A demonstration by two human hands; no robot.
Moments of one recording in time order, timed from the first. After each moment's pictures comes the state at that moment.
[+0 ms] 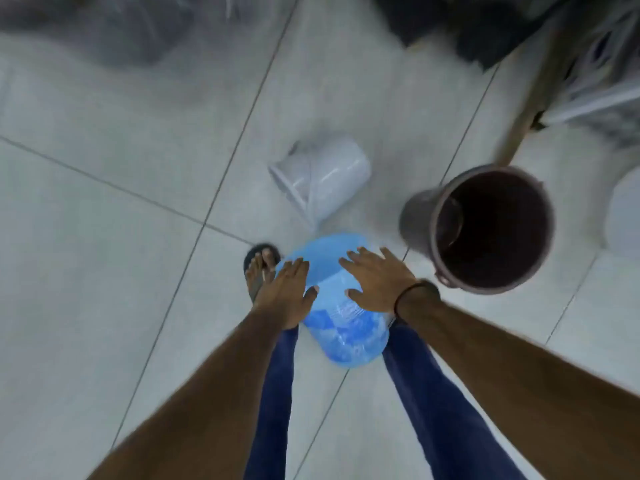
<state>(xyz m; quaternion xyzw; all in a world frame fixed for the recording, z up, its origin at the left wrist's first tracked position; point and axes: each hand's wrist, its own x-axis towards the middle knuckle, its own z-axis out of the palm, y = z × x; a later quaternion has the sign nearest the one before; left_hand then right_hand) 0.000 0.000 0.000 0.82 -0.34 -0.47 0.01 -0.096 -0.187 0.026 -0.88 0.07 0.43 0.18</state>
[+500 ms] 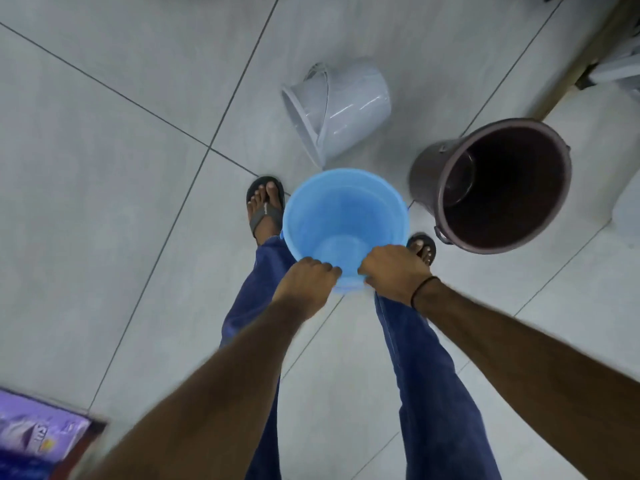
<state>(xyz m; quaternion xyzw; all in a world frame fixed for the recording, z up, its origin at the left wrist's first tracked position) -0.078 0.007 0.056 0.74 -0.48 -0.48 0.00 -0.137 -0.177 0.077 -0.85 -0.04 0.50 0.17</state>
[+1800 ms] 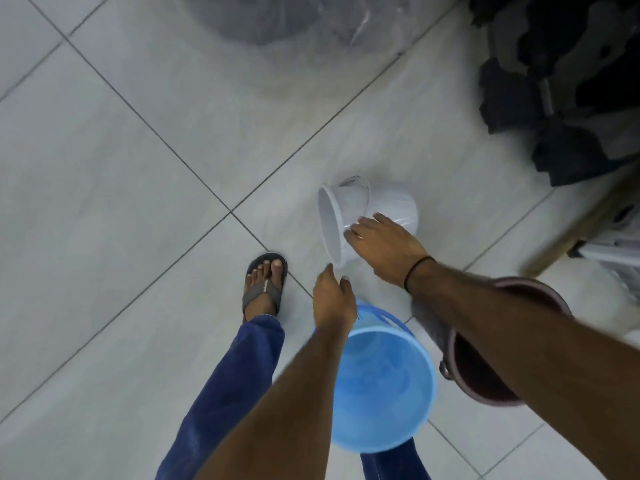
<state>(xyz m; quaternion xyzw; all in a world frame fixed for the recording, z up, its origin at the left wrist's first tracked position) 0.010 -0.087 -0.024 0.81 0.21 -0.39 0.39 0.082 -0.218 0.000 -0.92 -0.25 0.31 -0.02</state>
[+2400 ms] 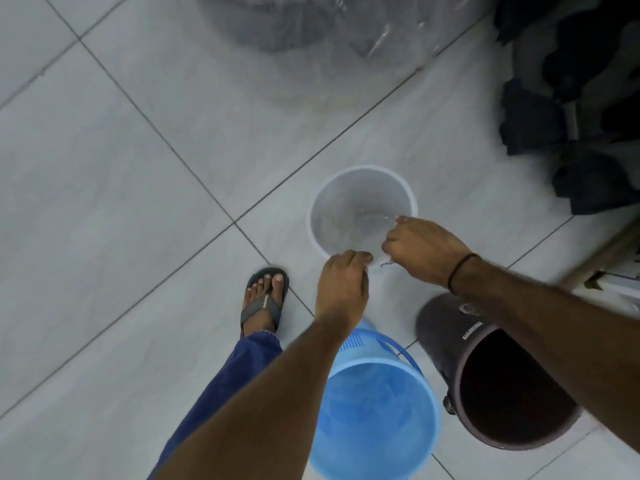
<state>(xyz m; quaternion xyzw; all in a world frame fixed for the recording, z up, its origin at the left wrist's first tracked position) 0.064 -0.105 -0.050 0.90 -0.09 -0.24 0.35 0.122 -0.277 -0.010 -0.91 -0.31 0.28 -0.03</state>
